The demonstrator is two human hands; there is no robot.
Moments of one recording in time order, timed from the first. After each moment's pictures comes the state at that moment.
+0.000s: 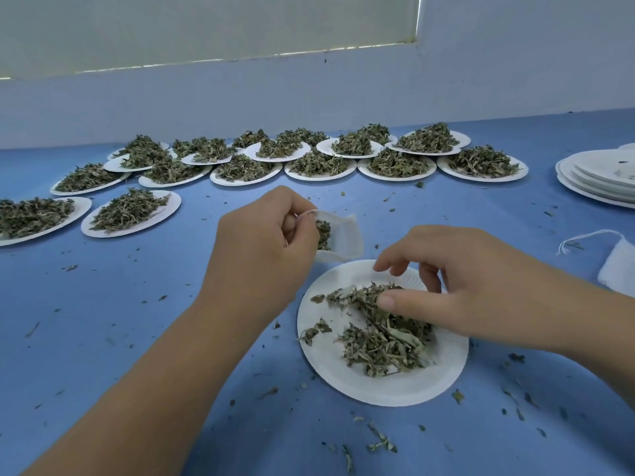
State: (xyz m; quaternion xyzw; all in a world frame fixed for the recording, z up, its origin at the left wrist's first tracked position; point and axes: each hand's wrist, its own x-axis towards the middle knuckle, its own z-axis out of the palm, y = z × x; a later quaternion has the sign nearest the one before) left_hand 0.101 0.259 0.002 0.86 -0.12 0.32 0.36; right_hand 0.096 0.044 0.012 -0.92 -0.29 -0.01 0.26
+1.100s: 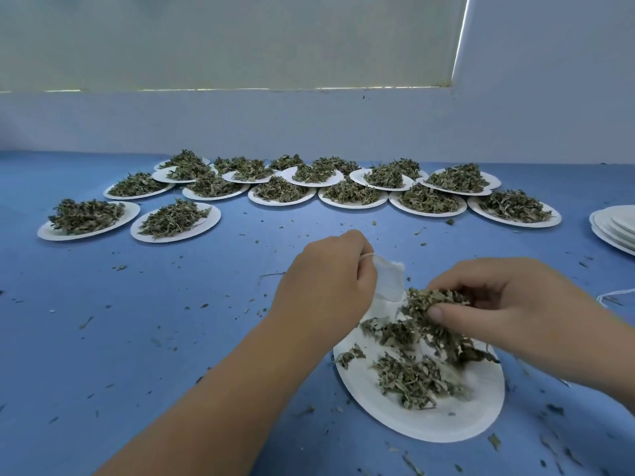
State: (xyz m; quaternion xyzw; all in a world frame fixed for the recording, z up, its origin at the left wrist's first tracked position) left_hand 0.108 0.252 -0.002 0.91 -0.13 0.25 0.31; right_hand 0.091 0.047 0.025 -0.90 -0.25 -0.02 0.37
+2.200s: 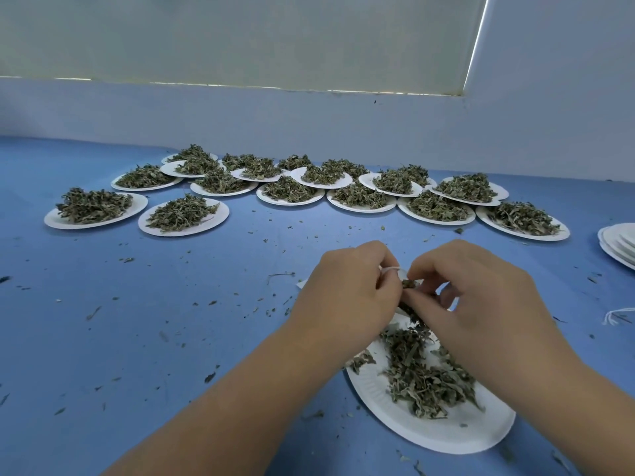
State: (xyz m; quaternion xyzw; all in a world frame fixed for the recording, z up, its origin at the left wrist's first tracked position) left_hand 0.104 0.247 -0.005 0.87 -0.13 0.21 0.42; right_hand 0.090 0.095 0.009 -0.90 -0.24 -0.26 0.26
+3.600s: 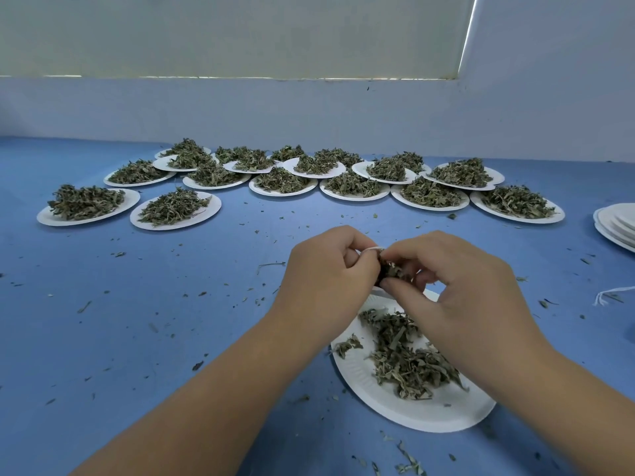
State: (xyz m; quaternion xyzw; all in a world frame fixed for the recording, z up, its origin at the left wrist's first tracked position) left_hand 0.099 0.244 -0.005 0.82 -0.07 0.19 0.53; right_hand 0.092 0.093 -0.004 -0.86 -0.28 -0.28 0.33
